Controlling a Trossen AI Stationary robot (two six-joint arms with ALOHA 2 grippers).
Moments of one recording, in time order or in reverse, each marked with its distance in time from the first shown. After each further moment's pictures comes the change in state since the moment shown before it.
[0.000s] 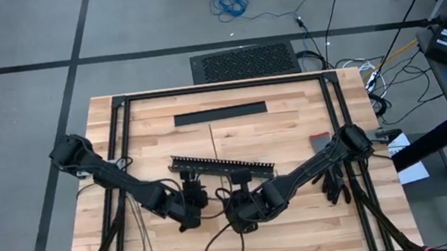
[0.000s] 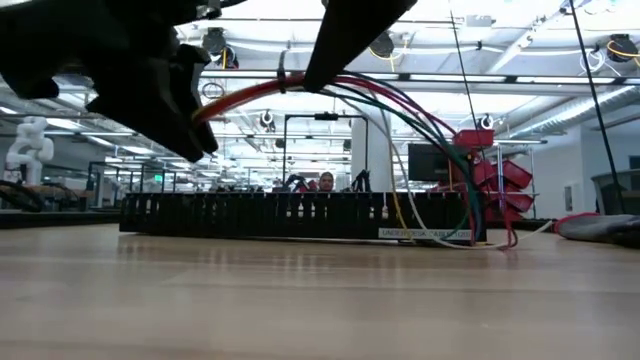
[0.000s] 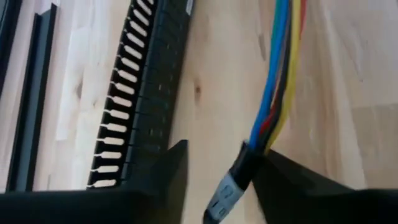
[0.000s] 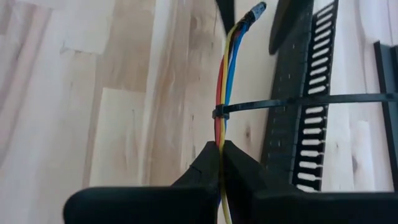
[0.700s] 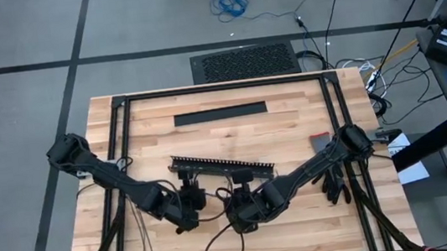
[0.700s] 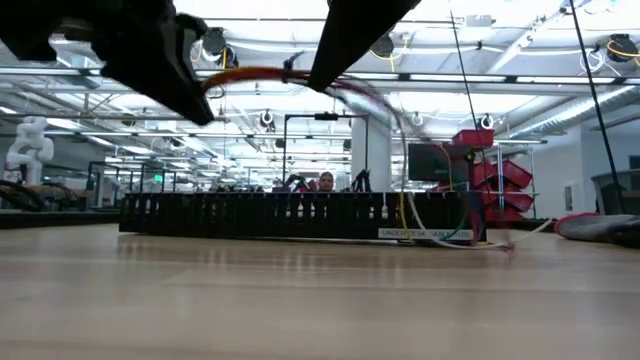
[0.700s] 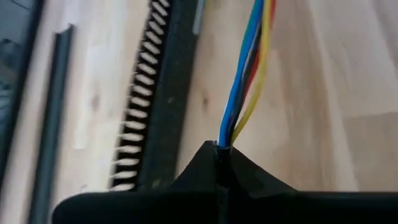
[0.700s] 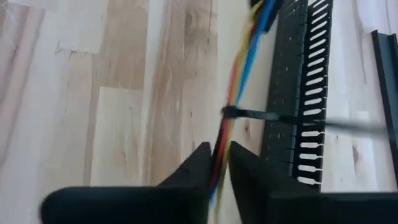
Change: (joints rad) left arm -0.025 -0.033 0.055 -0.081 -0.048 0.019; right arm 0.000 -0.002 0.000 -0.019 0.007 0.046
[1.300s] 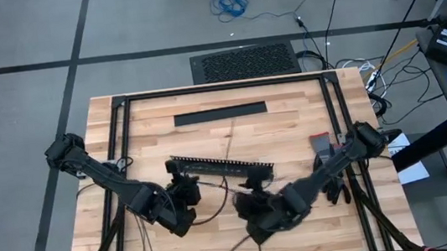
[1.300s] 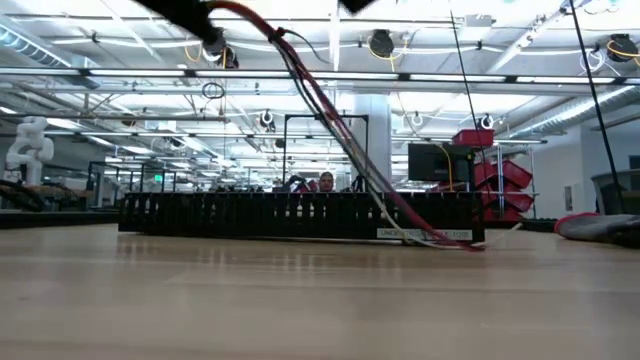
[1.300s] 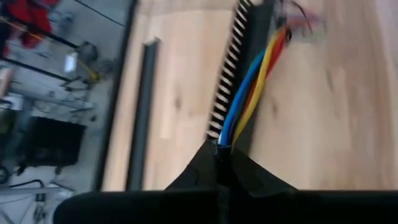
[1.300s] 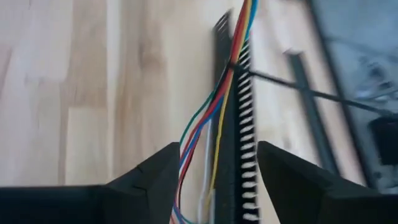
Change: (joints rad) left arm -0.047 -0.011 0.255 -0.408 -0.230 -0.118; right arm 0.097 -0.094 0.001 -0.103 0.276 0.129
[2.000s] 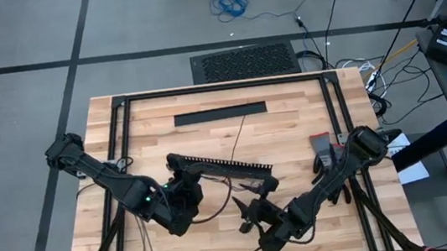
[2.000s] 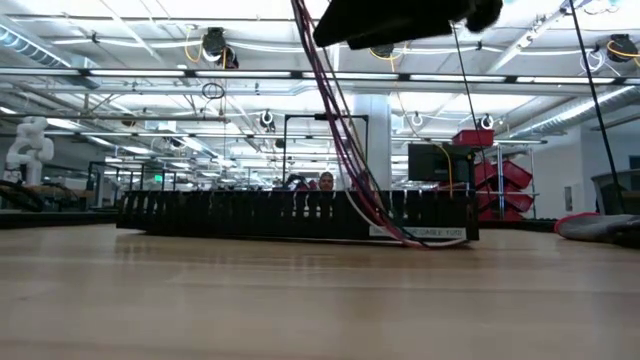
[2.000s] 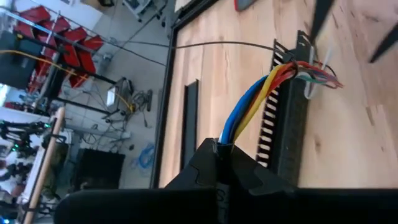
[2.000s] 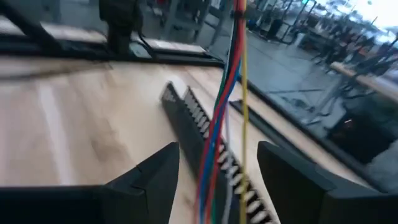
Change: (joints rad) left arm 0.007 -0.003 0.165 -0.010 -0.131 0.246; right arm 0.082 0.014 -0.442 0.786 0.529 0.113
